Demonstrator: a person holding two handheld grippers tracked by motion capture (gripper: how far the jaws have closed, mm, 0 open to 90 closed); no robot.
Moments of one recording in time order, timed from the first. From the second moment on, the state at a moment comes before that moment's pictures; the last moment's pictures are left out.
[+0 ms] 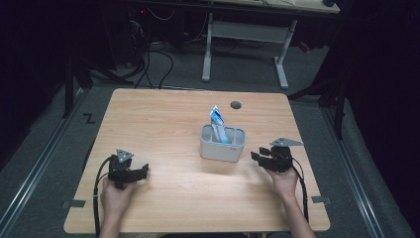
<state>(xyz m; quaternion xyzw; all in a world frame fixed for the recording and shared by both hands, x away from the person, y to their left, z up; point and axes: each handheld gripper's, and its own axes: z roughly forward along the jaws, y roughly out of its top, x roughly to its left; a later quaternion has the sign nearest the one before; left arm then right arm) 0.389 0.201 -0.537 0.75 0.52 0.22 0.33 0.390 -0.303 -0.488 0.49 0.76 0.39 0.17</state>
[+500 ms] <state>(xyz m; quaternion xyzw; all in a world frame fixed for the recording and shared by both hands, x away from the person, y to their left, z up) 0.389 0.201 -0.537 0.75 0.52 0.22 0.33 0.394 -0.300 -0.503 0.50 0.76 0.38 0.18</state>
